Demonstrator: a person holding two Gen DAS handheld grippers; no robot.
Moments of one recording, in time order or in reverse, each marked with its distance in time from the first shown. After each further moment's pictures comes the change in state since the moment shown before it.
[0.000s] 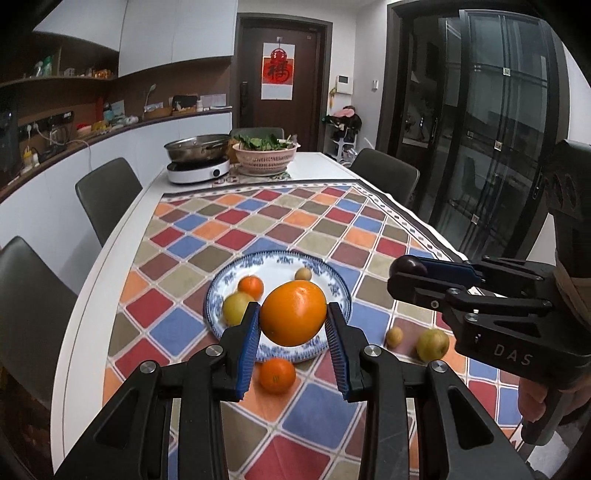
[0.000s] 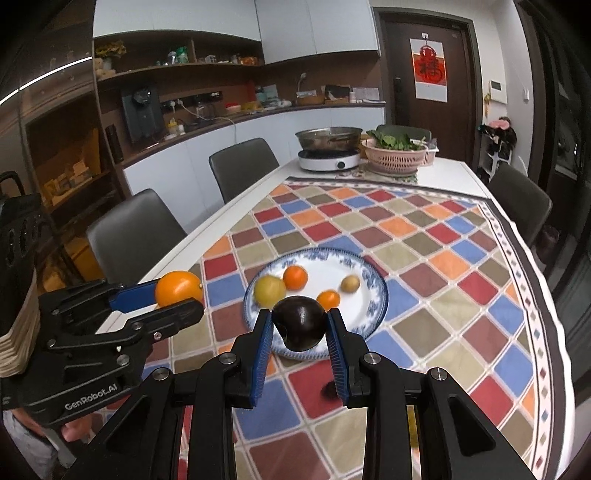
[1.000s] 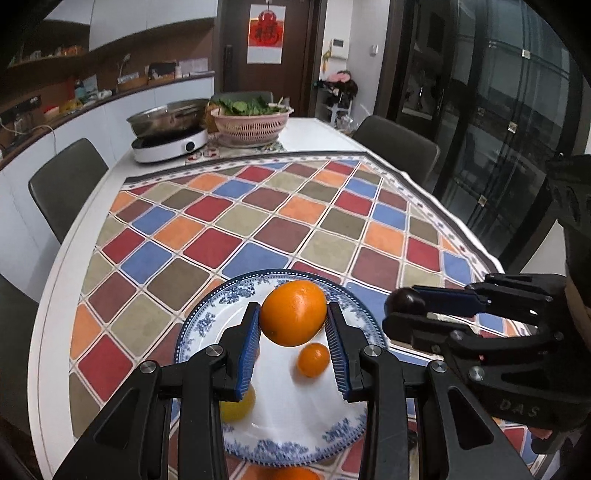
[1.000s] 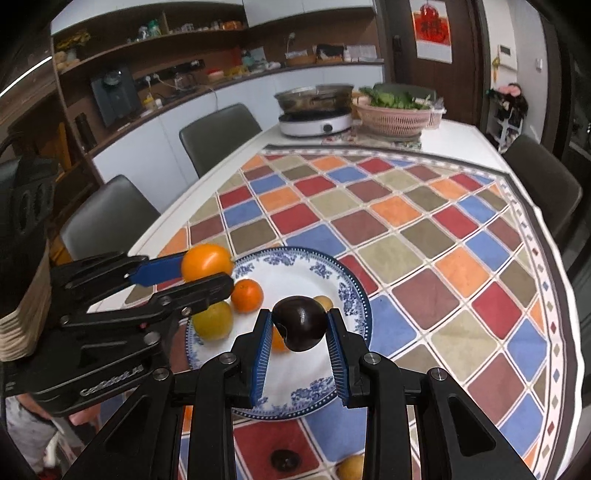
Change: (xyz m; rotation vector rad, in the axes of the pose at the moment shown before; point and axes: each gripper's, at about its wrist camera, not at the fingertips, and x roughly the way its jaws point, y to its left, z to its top) left arm 0.154 0.022 0.060 0.010 0.159 -0.052; right arm 0.116 -0.065 0.050 0.044 0.184 0.026
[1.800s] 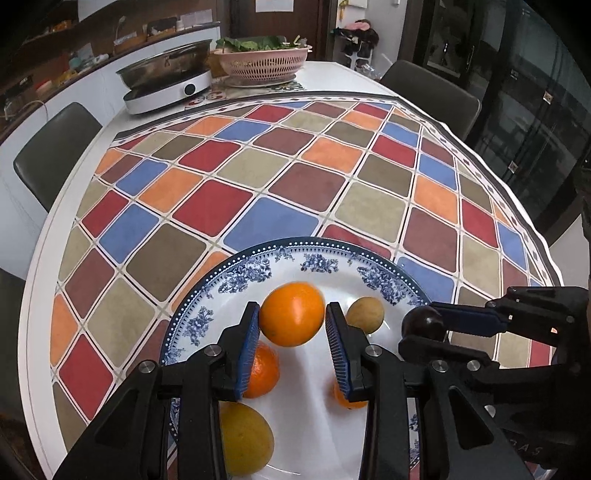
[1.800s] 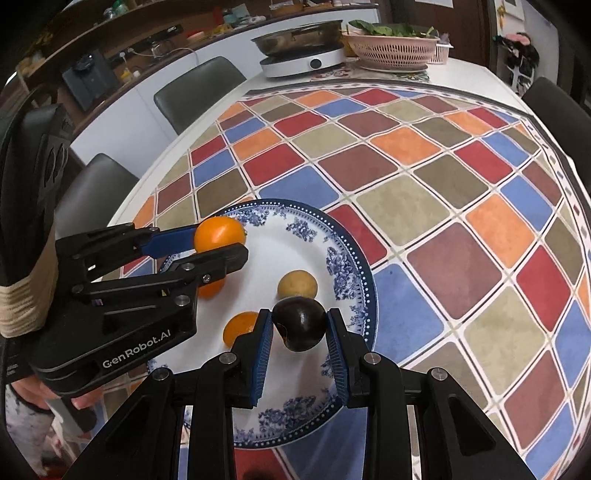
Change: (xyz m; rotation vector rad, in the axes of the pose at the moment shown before) left arm 0.088 0.015 0.006 -0.005 0.208 0.067; right arm 0.084 -0.034 -0.003 0.080 0.190 0.054
